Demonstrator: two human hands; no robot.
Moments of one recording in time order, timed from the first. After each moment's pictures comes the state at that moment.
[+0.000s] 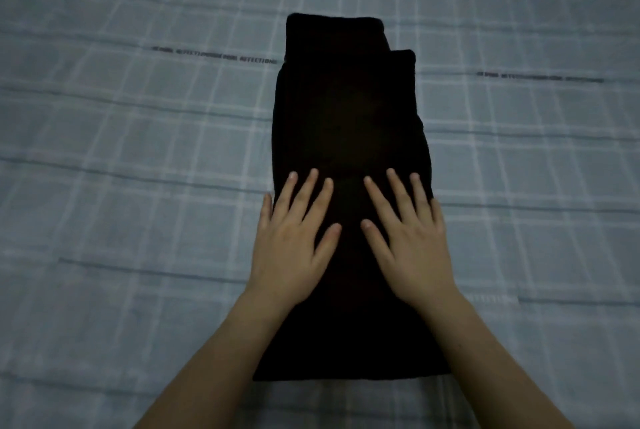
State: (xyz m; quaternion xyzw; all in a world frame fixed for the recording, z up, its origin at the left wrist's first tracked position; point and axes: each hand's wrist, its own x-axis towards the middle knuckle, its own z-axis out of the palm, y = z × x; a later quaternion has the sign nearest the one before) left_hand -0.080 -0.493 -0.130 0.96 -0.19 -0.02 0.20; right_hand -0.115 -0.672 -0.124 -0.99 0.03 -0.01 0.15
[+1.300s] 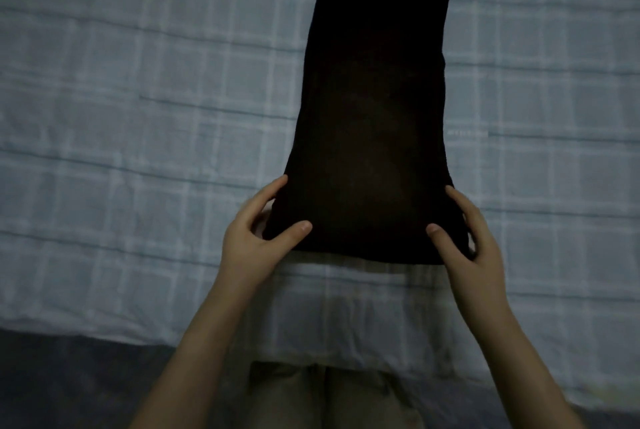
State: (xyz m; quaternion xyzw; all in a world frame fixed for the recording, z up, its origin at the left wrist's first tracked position) left_hand -0.322 -0.391 -0.046 0.79 0.08 -0.13 0.59; right_hand -0.387 -0.651 -0.030 -0.78 0.27 0.01 0.56
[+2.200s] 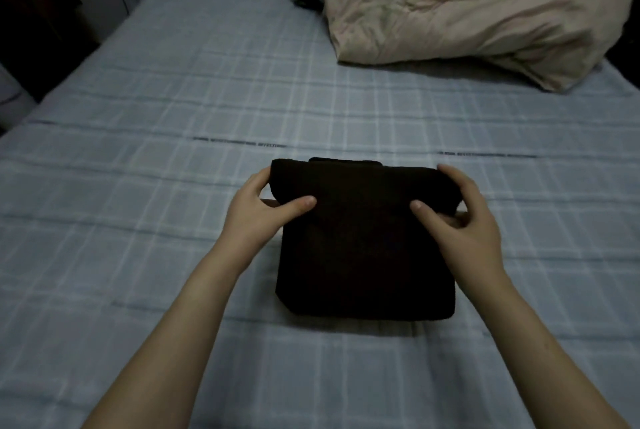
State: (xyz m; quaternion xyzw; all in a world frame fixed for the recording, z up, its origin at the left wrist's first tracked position) left_hand -0.033 -0.462 0.023 0.79 -0.03 -0.05 0.61; right_hand -0.116 -0.714 0.023 -0.79 0.16 -0.16 0.57
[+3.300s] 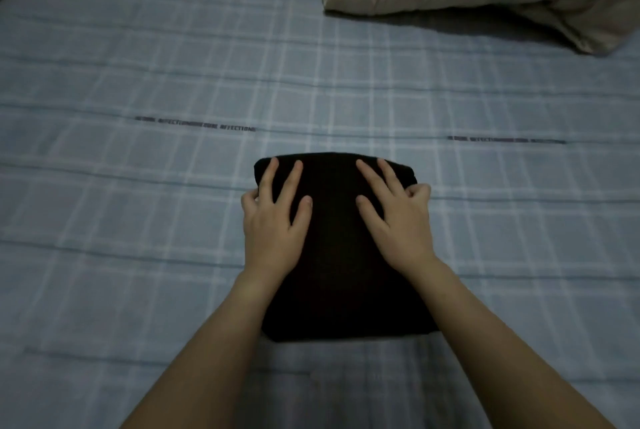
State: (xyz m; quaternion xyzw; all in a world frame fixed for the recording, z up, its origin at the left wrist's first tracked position) left_hand 0.039 -0.537 -0.110 0.94 -0.06 0.04 0.33; right_hand 0.006 -0.722 -0.080 -0.95 0.07 -0.04 0.29
